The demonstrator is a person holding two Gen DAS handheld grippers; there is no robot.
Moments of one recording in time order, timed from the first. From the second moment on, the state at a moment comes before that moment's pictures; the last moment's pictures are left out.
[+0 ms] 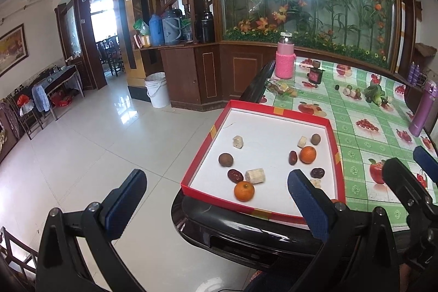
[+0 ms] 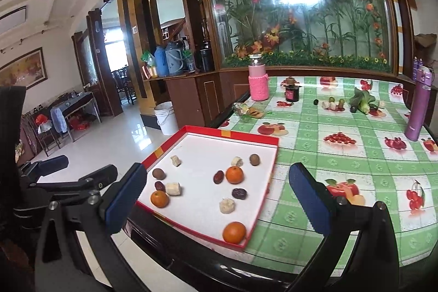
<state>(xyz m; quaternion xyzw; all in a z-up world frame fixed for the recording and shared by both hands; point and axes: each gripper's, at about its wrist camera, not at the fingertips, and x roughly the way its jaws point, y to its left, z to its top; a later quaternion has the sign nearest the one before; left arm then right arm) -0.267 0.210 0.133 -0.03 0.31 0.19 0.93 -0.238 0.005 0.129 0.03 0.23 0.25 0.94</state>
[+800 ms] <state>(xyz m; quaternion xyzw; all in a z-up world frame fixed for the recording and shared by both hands) -0.301 0.209 0.161 -0.04 0.26 0.22 0.94 -0.280 -0.005 0.166 0.02 0.17 0.28 0.94</state>
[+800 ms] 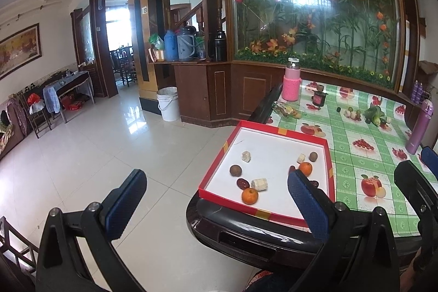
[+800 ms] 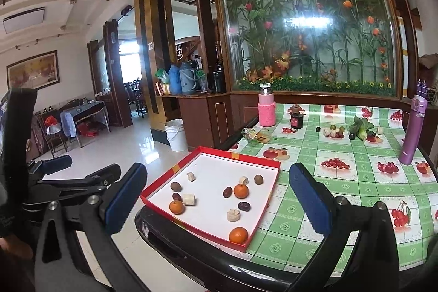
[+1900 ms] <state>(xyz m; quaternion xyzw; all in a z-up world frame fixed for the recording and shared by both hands) -0.223 0.304 0.106 -0.05 0.35 0.23 0.91 -0.186 0.107 0.119 -0.01 0.26 0.28 0.92</state>
